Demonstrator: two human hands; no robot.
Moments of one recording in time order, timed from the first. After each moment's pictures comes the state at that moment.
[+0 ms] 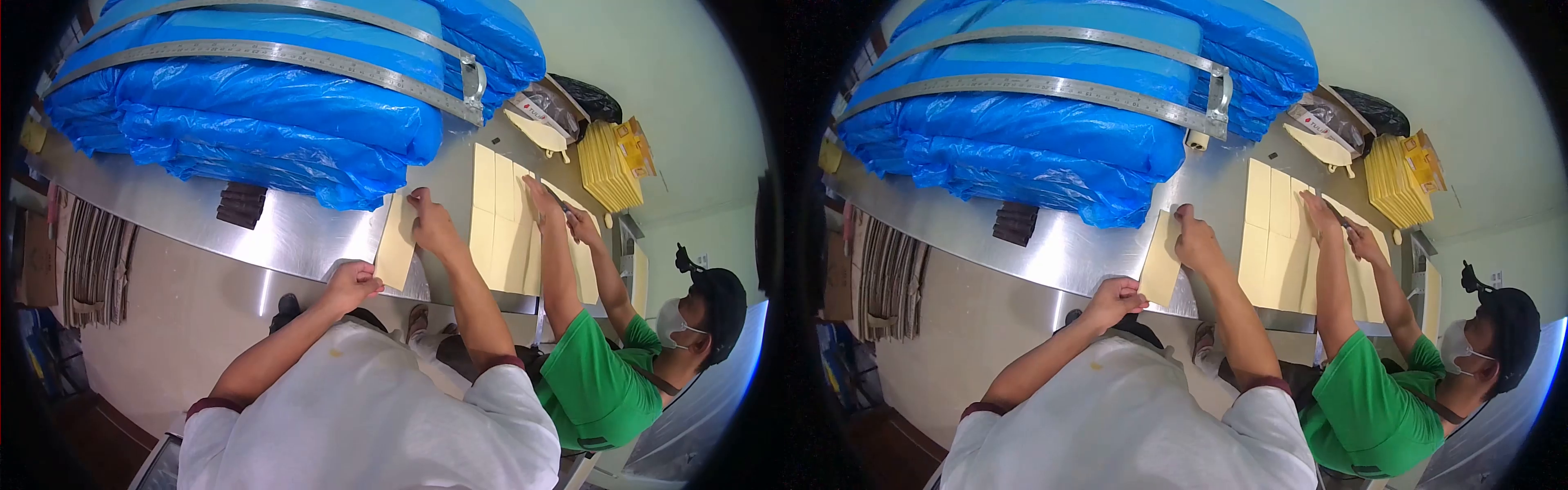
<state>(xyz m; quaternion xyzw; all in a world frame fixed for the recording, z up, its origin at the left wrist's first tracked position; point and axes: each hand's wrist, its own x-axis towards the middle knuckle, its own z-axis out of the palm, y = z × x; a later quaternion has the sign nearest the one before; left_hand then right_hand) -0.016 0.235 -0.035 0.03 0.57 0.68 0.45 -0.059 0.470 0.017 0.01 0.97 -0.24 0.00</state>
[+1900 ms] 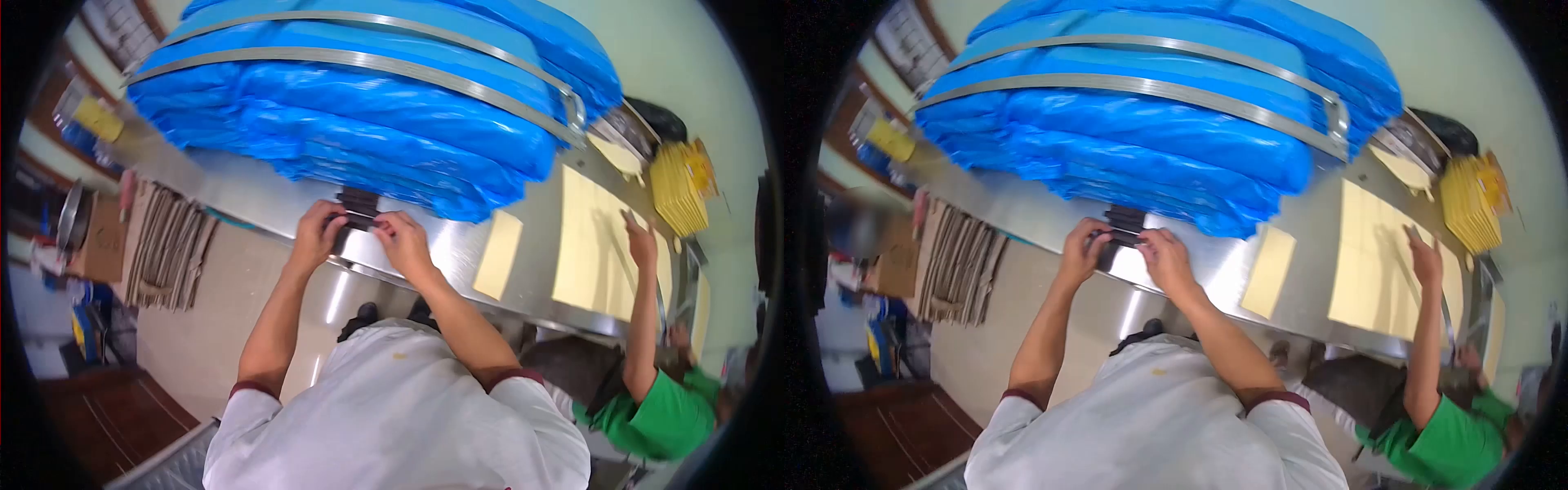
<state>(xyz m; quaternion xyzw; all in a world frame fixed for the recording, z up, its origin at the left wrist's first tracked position) -0.141 0.017 -0.006 0.21 0.82 0.52 -0.08 -0.094 0.223 -0.019 -0.05 0.85 -0.51 -0.12</state>
